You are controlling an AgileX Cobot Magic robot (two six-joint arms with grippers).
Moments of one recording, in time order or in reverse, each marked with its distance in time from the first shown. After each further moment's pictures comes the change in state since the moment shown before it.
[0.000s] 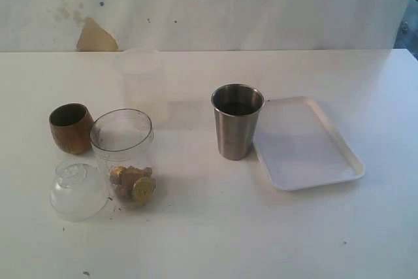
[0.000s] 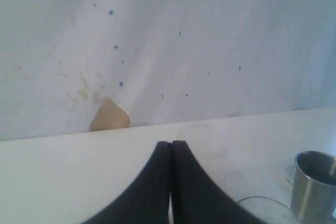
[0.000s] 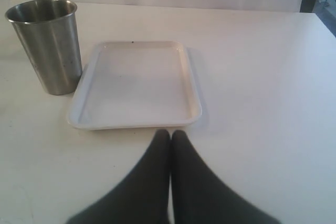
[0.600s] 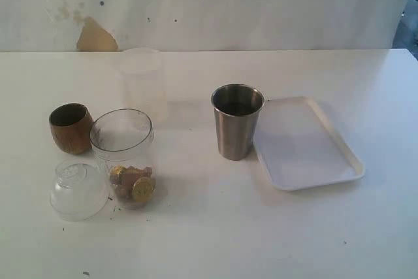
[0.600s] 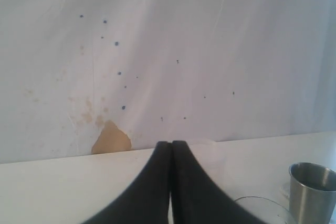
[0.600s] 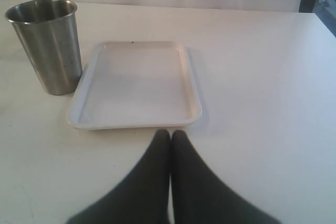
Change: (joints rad) left arm 0.000 -0.276 0.148 0.002 -0.015 0.000; right arm 0.000 0.000 0.000 0.000 0.000 0.000
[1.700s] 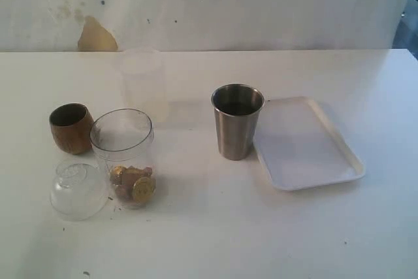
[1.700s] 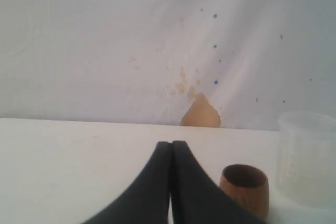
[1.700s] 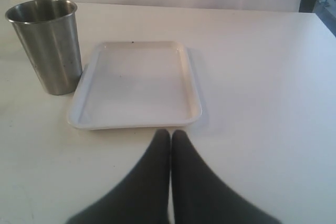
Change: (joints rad) left arm 0.298 -0.185 0.367 0.120 -0.185 -0.107; right arm 0.000 0.000 0.000 0.000 0.000 0.000
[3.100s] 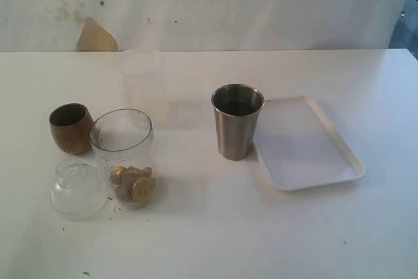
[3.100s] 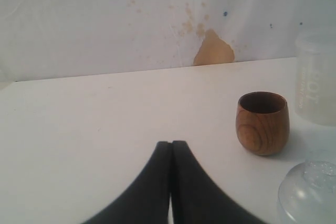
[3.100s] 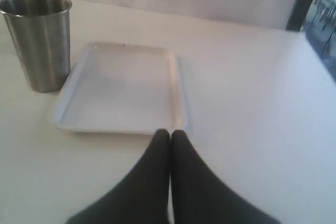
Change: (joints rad) left arm 0.000 0.000 0.000 0.065 0.190 0.077; right arm 0.000 0.000 0.000 -0.070 -0.027 -0.049
